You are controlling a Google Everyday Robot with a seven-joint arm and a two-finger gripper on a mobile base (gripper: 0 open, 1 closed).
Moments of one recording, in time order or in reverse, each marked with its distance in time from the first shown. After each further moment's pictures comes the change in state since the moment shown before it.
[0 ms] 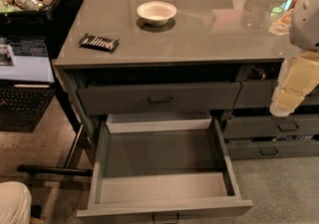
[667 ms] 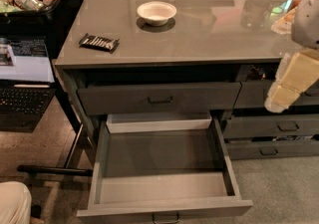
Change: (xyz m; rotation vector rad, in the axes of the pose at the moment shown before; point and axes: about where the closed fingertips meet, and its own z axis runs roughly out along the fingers) arm -0.002 -0.006 0.001 0.009 -0.065 0.060
